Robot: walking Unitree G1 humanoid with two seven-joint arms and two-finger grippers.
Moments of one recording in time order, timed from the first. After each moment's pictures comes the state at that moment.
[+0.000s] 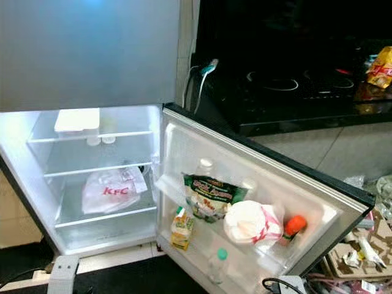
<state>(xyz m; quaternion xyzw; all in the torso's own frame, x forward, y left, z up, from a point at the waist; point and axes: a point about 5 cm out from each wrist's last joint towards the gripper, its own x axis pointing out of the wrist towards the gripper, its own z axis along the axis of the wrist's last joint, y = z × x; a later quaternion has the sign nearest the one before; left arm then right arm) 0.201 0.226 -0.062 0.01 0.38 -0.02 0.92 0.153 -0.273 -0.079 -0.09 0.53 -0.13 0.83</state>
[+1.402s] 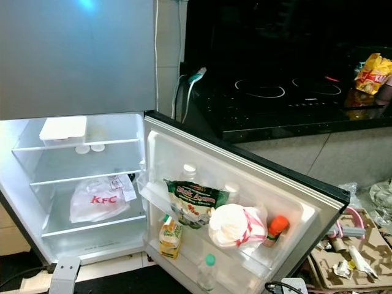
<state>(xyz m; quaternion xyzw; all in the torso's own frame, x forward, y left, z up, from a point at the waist) 0.200 0.236 -0.063 0.02 0.40 0.01 0.92 0.148 -0.272 -0.081 -0.09 0.54 -0.12 0.83</state>
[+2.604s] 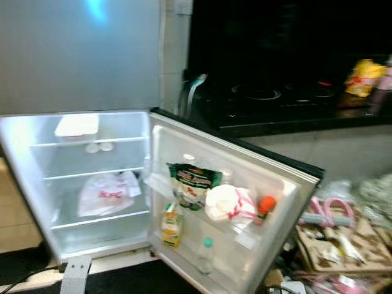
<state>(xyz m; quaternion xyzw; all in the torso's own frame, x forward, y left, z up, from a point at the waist) 0.213 0.217 -0.061 0.01 0.40 0.00 0.92 0.144 -0.276 -0.081 -0.09 0.54 -0.13 0.83</state>
